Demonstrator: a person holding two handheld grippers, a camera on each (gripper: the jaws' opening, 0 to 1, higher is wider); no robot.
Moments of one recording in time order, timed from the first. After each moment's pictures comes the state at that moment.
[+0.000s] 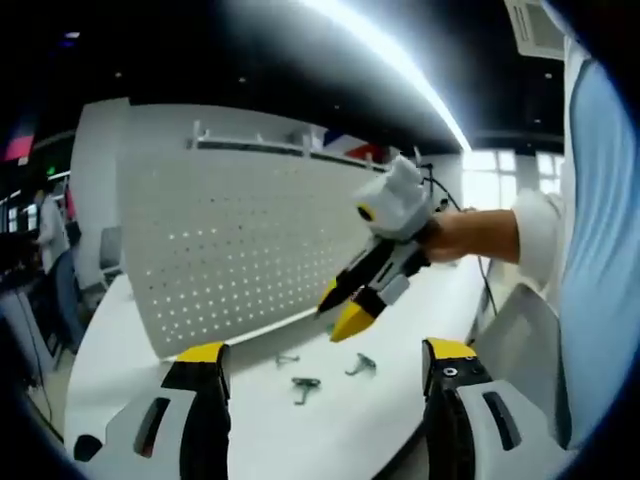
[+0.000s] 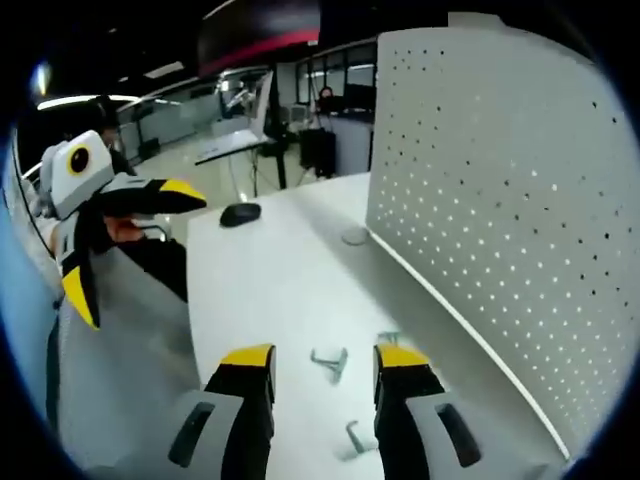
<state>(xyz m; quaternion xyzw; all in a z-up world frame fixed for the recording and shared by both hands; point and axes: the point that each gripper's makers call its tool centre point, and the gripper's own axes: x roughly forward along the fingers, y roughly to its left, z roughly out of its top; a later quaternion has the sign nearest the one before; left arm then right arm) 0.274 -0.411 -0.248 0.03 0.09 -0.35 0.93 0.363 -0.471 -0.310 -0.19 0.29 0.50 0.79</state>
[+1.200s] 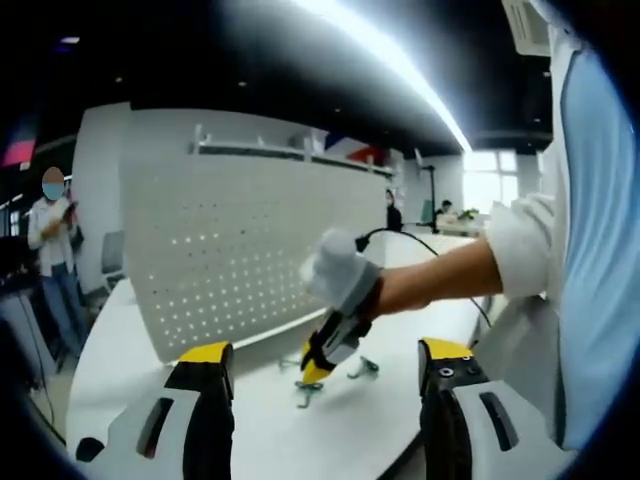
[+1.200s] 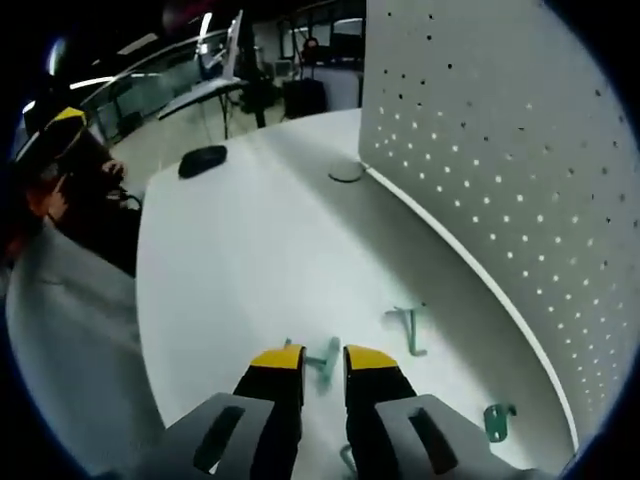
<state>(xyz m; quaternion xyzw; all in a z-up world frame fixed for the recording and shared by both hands) 0.274 -0.410 -0.244 0.03 0.08 -0.34 0.94 0.393 -0.451 -0.400 -0.23 0.38 0.46 0.77</state>
